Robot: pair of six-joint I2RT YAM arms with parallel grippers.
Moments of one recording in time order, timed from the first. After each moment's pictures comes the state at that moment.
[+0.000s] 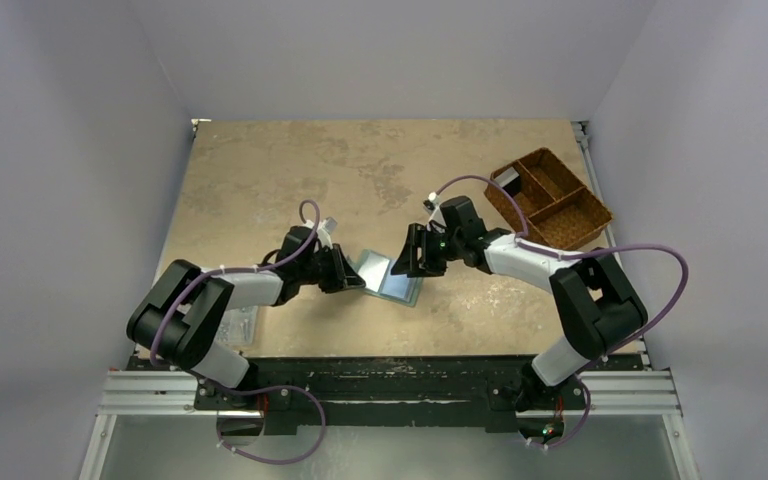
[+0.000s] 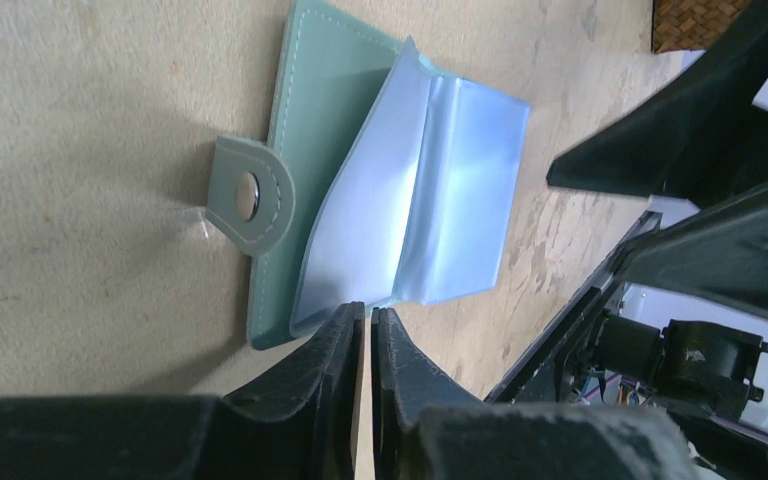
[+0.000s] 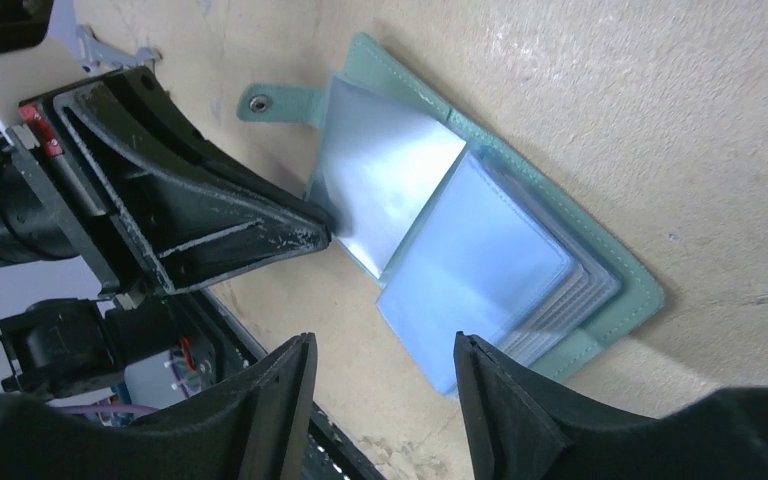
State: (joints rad) left arm -0.46 1.52 0.49 0.31 0.45 -0.79; right arm 0.53 1.59 0.84 -0.09 -0.51 0.65
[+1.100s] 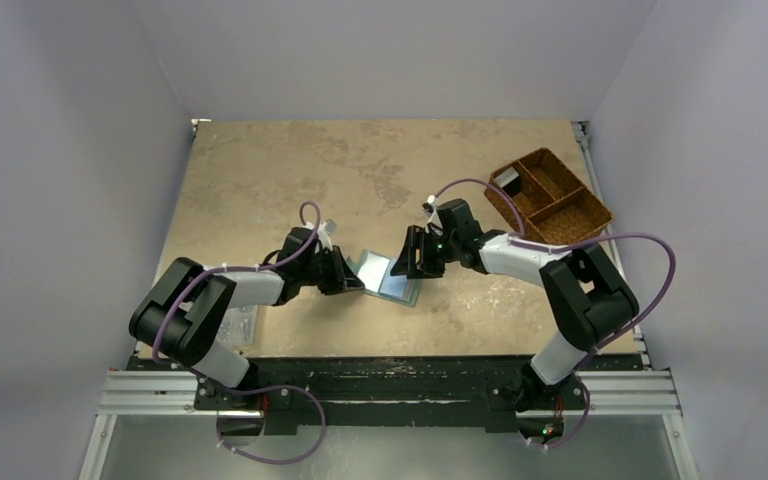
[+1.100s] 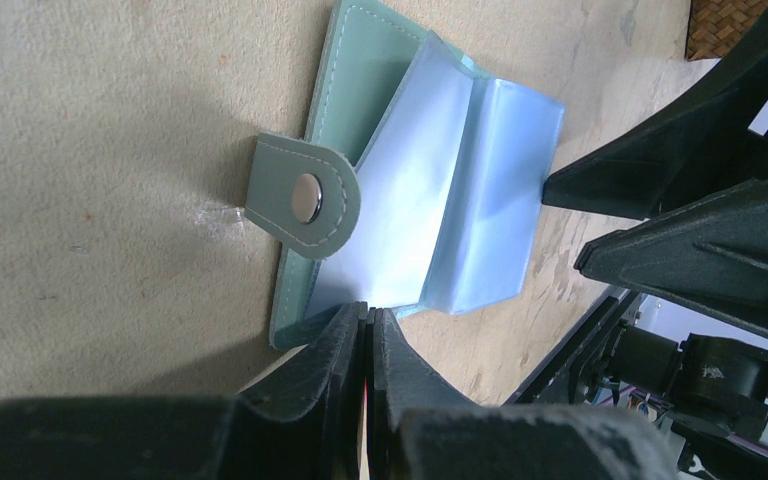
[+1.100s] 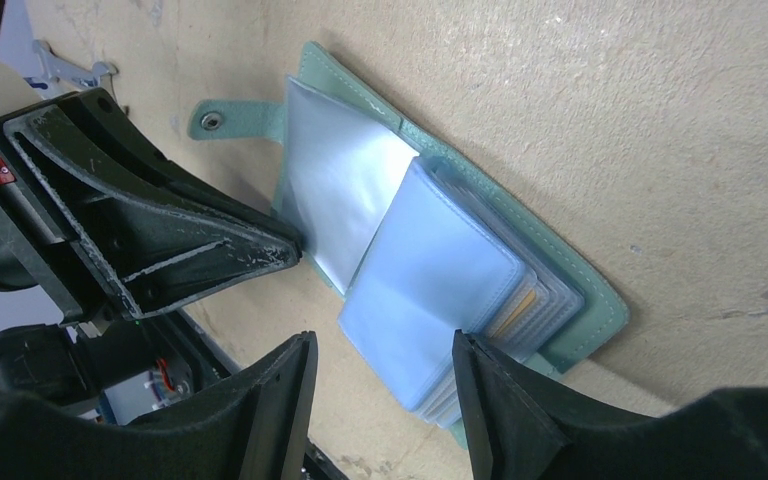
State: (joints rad) left arm -0.46 1.54 0.49 0.30 0.44 -0.79; right arm 0.53 1.64 0.83 -0.05 -0.47 0.67
